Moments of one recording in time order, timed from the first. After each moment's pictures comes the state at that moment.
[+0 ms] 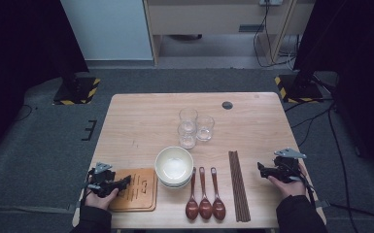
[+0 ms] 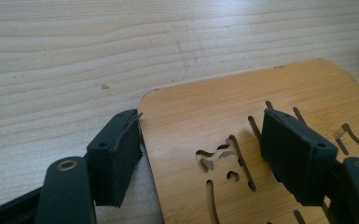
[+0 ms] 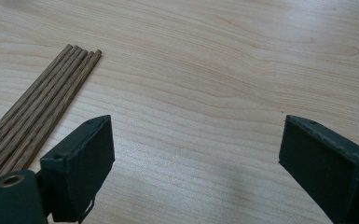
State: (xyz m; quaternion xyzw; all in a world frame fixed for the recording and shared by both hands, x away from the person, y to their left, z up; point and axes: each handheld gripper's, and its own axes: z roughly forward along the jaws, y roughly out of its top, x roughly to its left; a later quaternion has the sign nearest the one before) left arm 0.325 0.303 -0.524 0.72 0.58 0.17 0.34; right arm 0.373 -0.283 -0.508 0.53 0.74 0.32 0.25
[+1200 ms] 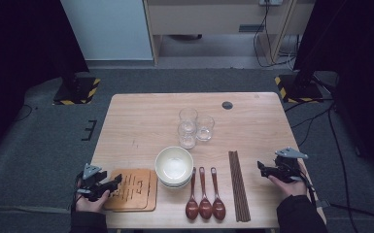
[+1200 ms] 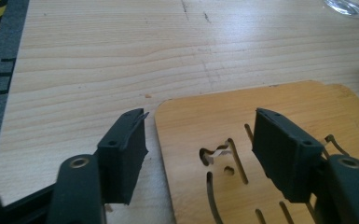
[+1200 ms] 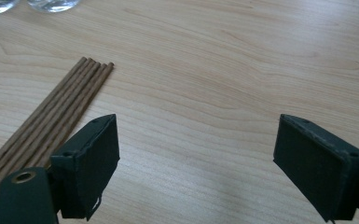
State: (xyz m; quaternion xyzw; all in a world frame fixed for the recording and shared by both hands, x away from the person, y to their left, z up) left arm 0.305 0.322 -0.510 0.70 0.58 0.21 0.36; right arm 0.371 -0.283 -0.503 0.52 0.74 0.34 0.25
